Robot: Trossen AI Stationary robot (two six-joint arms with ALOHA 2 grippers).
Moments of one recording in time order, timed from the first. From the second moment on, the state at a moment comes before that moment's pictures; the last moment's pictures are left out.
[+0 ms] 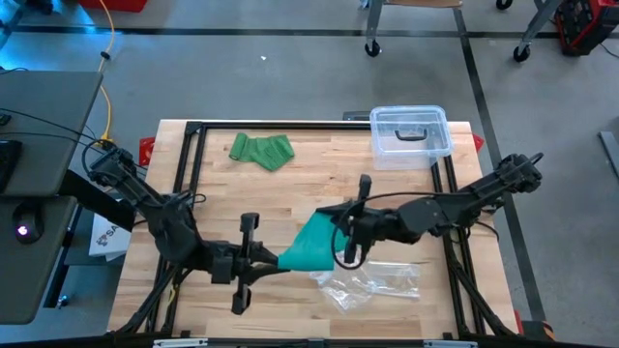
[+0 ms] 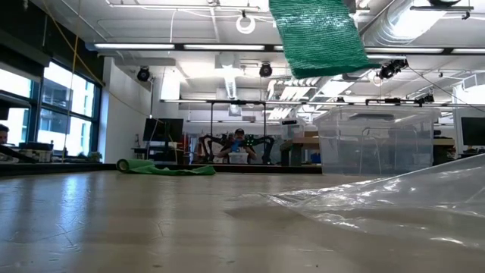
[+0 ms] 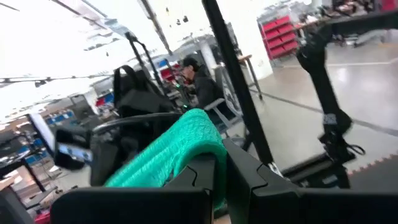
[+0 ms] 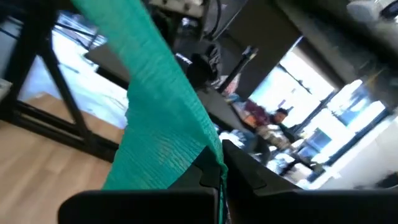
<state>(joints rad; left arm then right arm) -0.71 1.40 1.29 0.30 -0.57 0.48 0.44 1.46 1.31 0.17 0.62 -0.62</state>
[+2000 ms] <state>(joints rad) -0.71 1.40 1.29 0.14 -0.74 0.69 0.50 1.43 1.32 0.12 0.34 -0.11</state>
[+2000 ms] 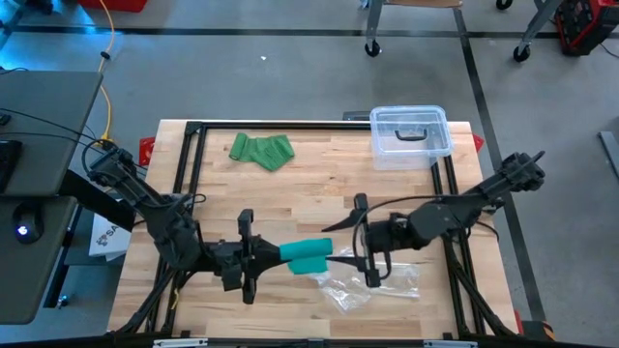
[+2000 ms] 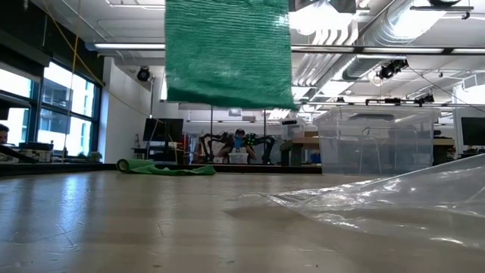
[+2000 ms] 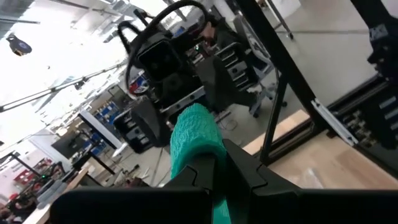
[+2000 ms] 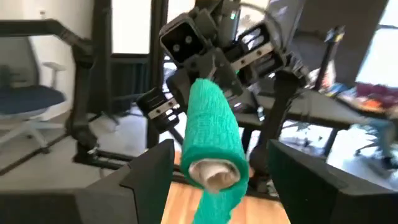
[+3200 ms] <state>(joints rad) -0.64 1.40 1.29 0.12 -0.72 0.05 0.47 1.43 1.32 0.03 0.30 -0.56</state>
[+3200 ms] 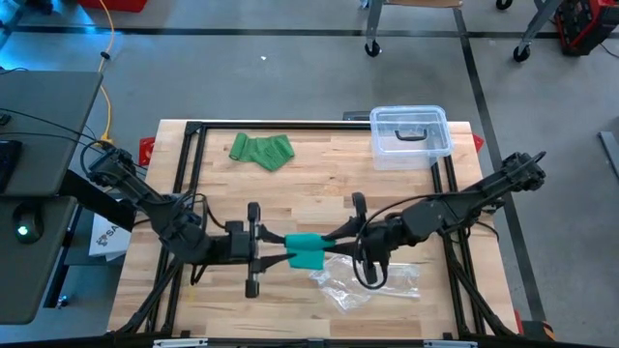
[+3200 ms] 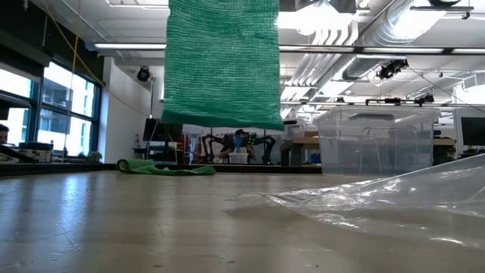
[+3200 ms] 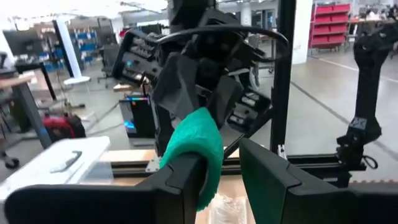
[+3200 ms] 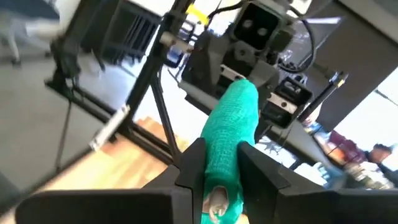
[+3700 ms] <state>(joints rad) -0.61 1.40 1.29 0.09 -0.68 0.03 0.56 1.44 1.32 0.01 0.54 -0.86</state>
